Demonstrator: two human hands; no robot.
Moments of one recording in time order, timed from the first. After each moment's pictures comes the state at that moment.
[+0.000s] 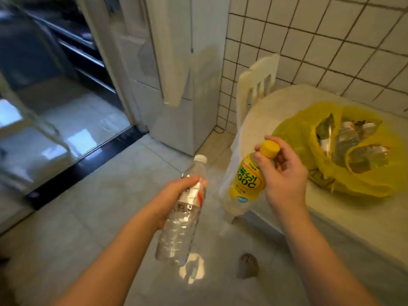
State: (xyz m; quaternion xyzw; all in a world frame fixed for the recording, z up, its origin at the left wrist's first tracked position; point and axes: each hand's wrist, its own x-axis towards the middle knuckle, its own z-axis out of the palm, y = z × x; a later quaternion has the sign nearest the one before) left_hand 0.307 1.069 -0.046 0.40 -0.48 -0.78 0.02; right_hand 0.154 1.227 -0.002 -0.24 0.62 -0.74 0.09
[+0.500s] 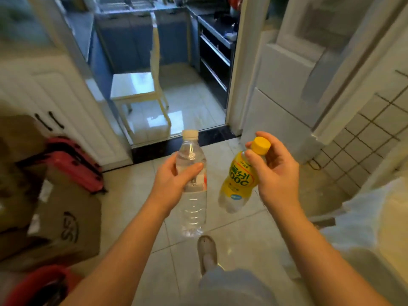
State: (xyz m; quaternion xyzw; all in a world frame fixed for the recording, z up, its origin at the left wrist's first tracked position) left_hand 0.510 0.893 -0.027 0.47 -0.52 -0.57 0.43; right_hand 0.317 0.947 0.004 -0.42 0.53 -0.67 0.31
